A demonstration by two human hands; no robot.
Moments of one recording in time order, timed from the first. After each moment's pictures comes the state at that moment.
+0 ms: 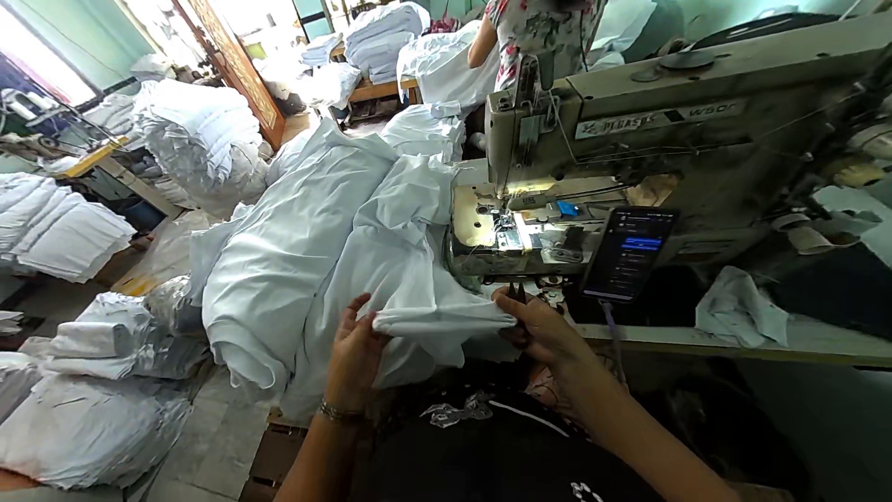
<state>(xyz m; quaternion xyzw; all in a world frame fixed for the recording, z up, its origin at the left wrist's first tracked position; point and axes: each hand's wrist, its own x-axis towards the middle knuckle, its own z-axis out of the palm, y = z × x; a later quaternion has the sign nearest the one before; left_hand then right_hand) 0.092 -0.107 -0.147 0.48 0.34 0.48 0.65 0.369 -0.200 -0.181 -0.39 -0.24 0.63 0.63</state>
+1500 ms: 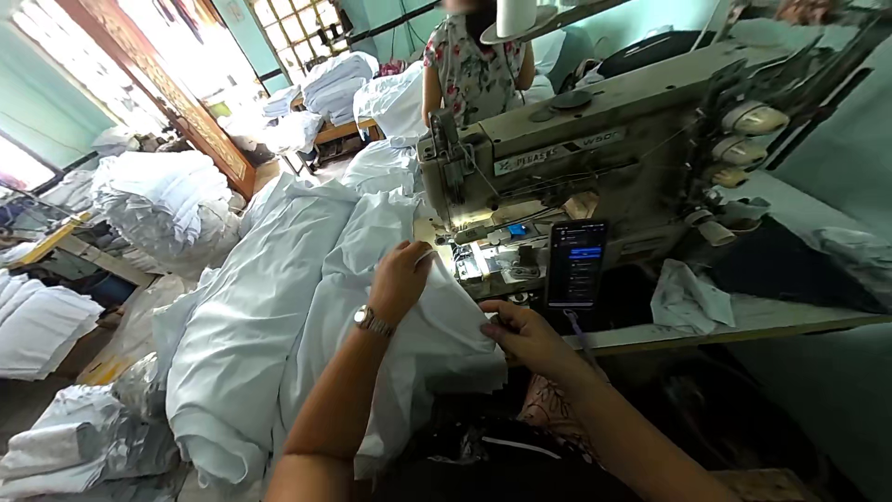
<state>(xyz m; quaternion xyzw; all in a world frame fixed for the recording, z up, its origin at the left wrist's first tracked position) 0.262 -0.016 -0.077 0.93 0.25 0.24 0.12 0.405 -0.215 -0.168 -0.55 -0.50 0.35 0.56</state>
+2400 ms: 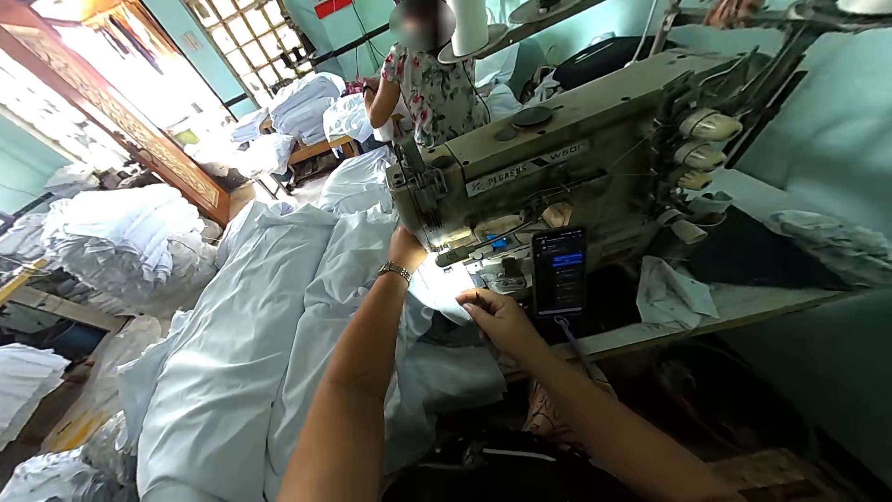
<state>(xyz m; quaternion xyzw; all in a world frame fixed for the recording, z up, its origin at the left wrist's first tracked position) 0.369 0.036 -0.068 0.90 0.33 0.15 0.24 0.415 -0.167 -0.171 -0.60 -0.40 0.31 0.62</state>
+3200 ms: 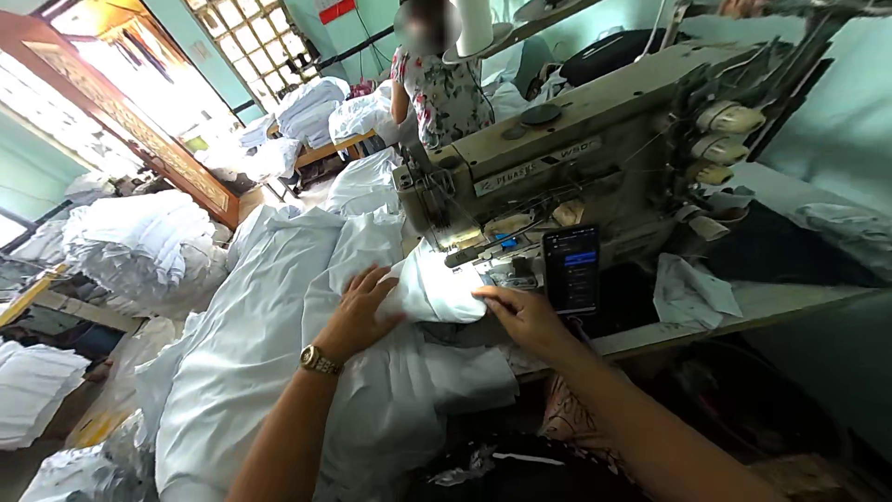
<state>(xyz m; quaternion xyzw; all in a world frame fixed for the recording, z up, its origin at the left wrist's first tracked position) 0.211 0.045 -0.079 0.99 0.14 0.09 0.04 0.433 -0.175 -0.179 -0.67 -0.51 0.09 0.53</state>
